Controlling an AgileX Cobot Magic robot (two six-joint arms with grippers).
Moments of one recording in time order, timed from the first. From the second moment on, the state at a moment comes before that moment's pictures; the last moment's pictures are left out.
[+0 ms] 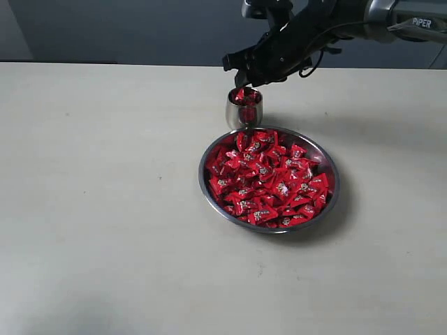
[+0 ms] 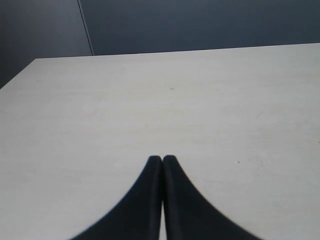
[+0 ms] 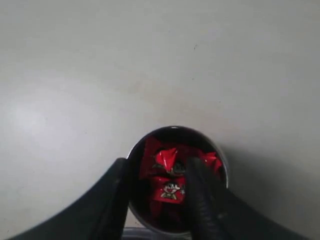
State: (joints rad) left arm 0.19 0.00 0.00 0.03 0.34 0.03; right arm 0.47 2.22 -1.78 0.51 0.65 -0.36
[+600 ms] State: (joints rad) left arm 0.19 0.00 0.00 0.03 0.34 0.03; right arm 0.47 1.90 -1.44 0.48 0.64 -0.36
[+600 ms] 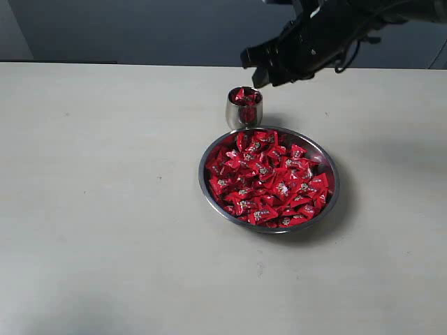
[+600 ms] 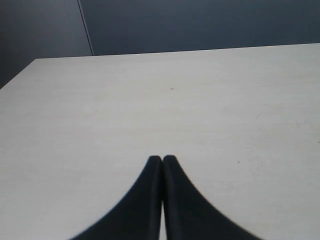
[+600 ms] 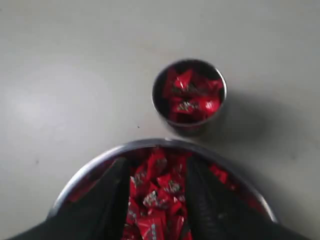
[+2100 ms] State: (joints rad) left arm 0.19 0.00 0.00 0.03 0.34 0.03; right arm 0.56 2.09 -1.36 0.33 0.73 -0.37
